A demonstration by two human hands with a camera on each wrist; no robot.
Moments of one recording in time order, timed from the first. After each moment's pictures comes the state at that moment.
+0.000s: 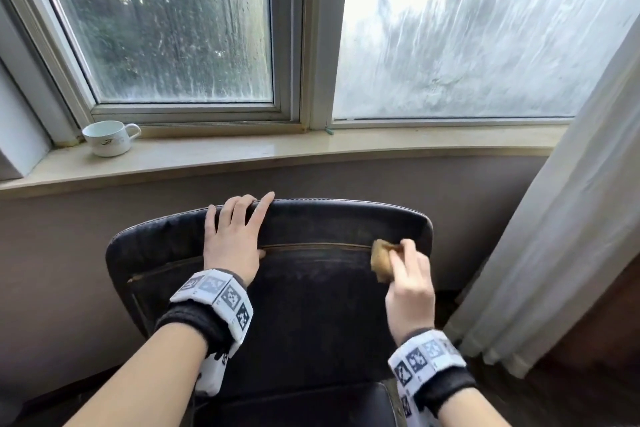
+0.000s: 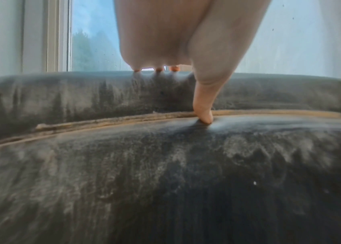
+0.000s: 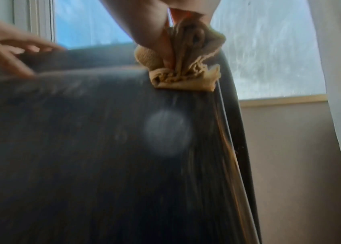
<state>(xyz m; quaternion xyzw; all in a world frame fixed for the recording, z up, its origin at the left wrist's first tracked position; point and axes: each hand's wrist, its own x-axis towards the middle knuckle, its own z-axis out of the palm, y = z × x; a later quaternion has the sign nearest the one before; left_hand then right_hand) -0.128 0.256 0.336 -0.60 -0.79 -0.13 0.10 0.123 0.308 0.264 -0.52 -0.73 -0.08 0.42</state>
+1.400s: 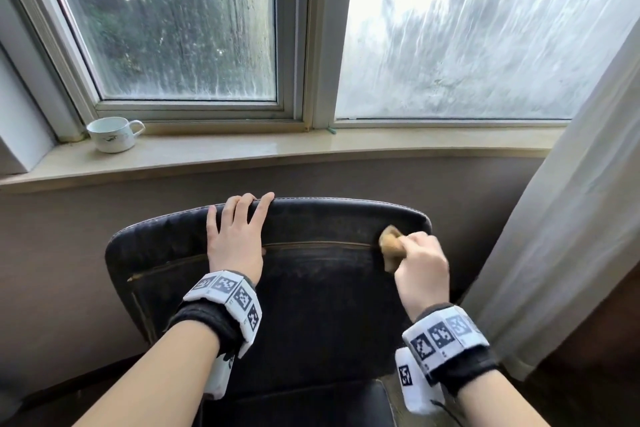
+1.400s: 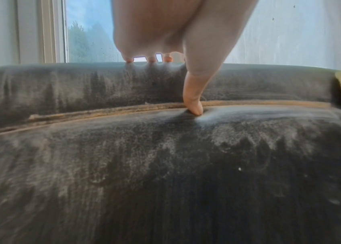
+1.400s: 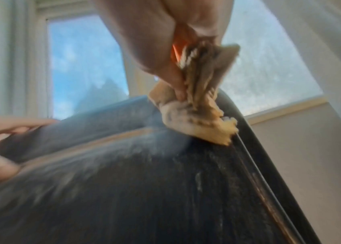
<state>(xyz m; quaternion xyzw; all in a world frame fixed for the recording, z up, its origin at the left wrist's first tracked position) -0.122 0.250 0.339 -0.57 -0.80 -0.14 0.10 0.122 0.308 0.322 -0.58 -0.74 -0.01 0.35</state>
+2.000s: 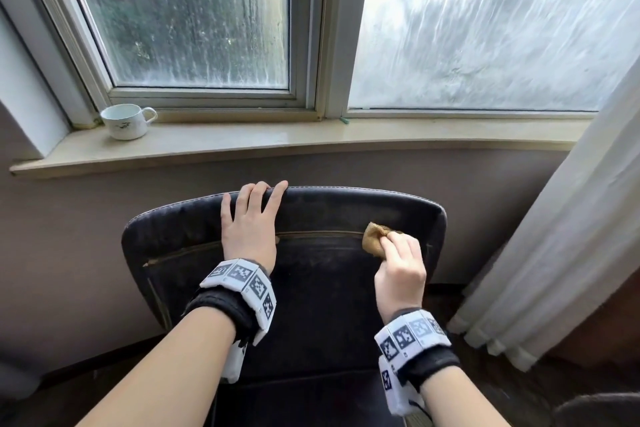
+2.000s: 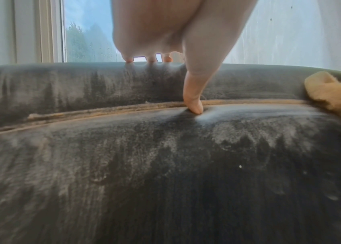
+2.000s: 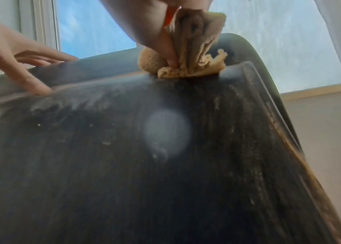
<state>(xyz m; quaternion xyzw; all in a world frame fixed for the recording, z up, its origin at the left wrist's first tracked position) -0.125 0.254 0.333 -0.57 -0.80 -0.15 0.10 0.080 0.301 0.285 -0.51 -0.73 -0.05 0.45</state>
